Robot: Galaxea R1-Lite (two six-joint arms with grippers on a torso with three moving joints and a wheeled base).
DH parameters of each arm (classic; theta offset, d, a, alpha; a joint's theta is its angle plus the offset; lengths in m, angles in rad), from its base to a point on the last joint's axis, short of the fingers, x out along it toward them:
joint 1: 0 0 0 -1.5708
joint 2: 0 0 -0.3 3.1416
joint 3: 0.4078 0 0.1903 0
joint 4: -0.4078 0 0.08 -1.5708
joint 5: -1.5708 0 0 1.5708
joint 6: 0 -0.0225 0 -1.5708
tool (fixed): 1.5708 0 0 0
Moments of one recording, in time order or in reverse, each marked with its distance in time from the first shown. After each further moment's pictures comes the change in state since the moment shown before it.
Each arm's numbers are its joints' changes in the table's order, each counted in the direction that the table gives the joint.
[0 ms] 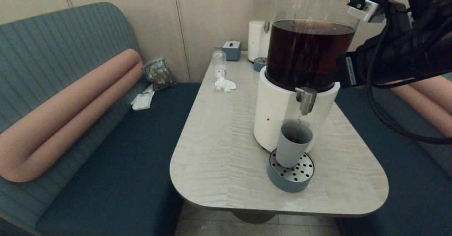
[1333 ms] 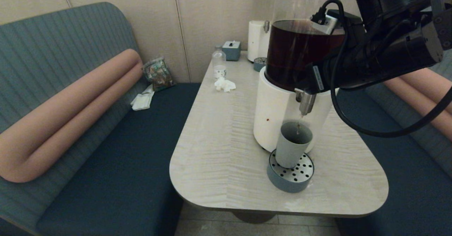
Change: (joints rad) left arm 0.000 0.000 0.000 0.000 0.000 0.000; right arm 0.049 0.160 0.151 -0.045 0.025 0.025
